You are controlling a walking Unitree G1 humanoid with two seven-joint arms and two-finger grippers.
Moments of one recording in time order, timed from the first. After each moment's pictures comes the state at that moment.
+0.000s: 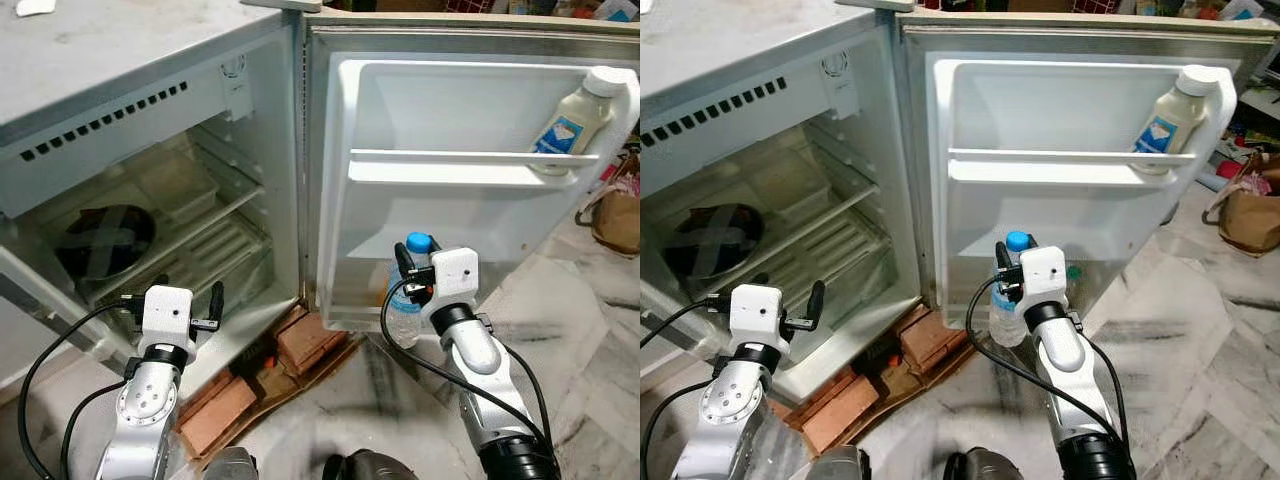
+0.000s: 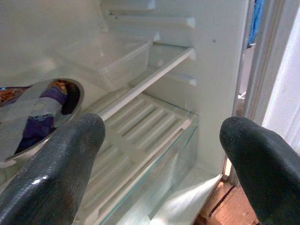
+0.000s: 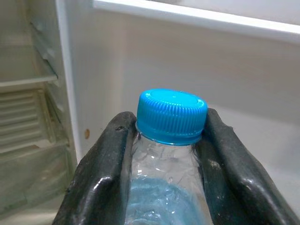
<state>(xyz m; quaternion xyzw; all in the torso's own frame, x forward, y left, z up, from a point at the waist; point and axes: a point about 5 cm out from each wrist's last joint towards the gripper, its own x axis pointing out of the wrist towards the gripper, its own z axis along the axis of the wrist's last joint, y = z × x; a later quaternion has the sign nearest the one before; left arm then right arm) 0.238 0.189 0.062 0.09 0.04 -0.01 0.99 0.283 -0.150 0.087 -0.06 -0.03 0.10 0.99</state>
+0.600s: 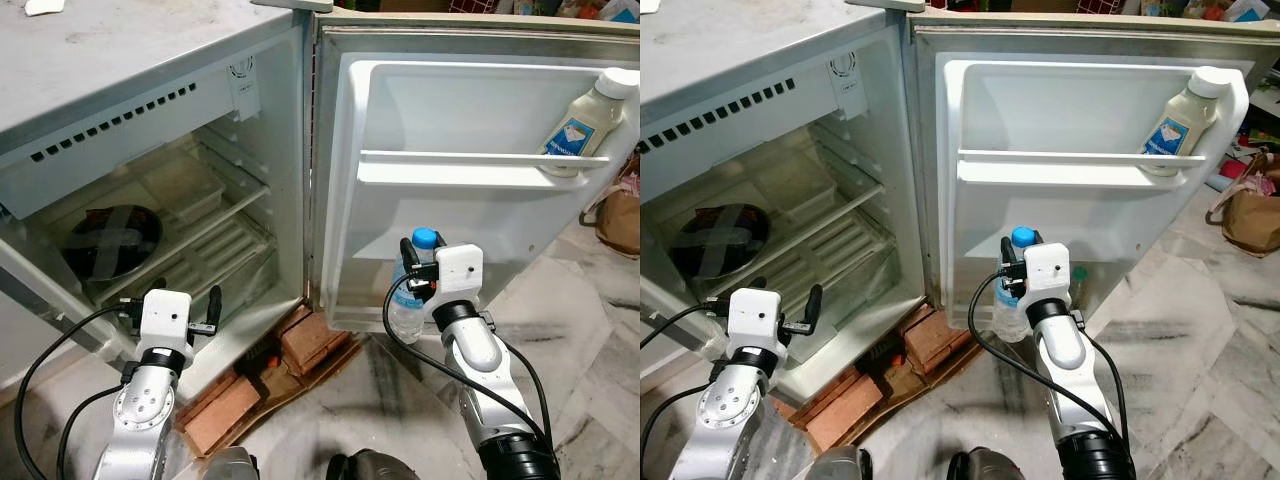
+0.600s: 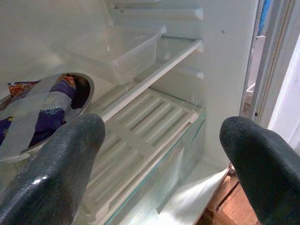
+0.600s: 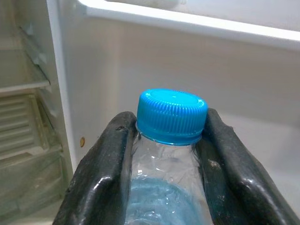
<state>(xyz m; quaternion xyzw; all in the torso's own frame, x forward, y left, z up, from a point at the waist) 0.234 0.192 0.059 0.10 0.05 -0.01 0.99 0.284 -0.152 0.089 -0.05 -0.03 0.08 1.00</state>
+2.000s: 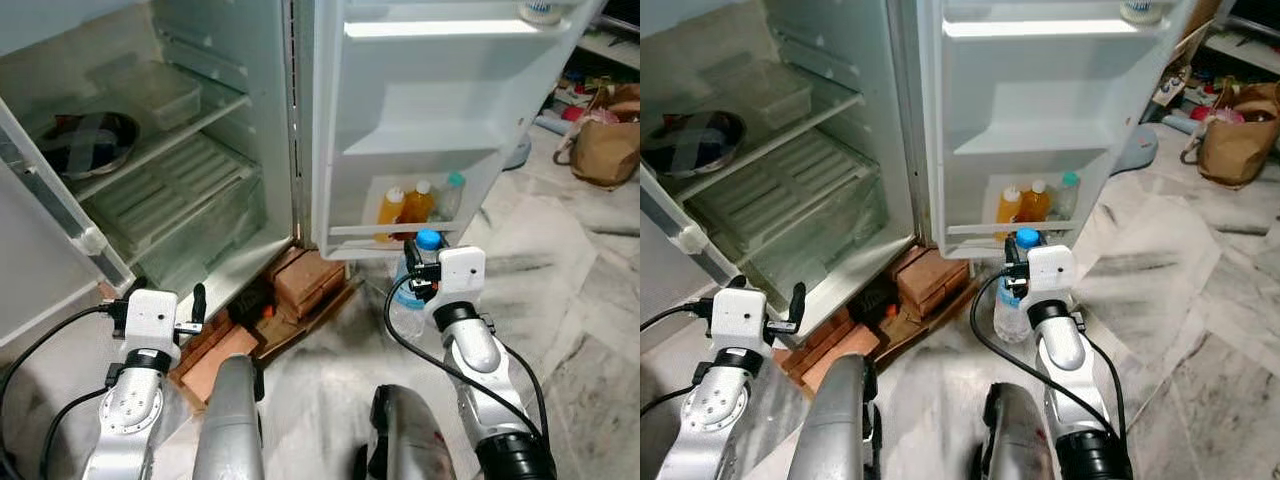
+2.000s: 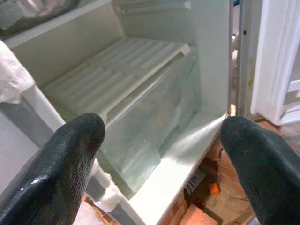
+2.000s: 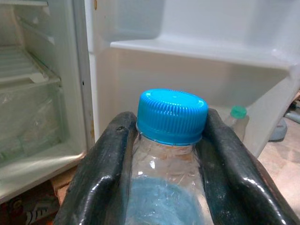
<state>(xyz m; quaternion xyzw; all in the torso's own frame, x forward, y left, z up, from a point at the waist) 0.226 0.200 0.061 0.12 0.04 0.02 0.99 0.282 -0.158 0.084 -0.05 -0.03 0.06 1.00</state>
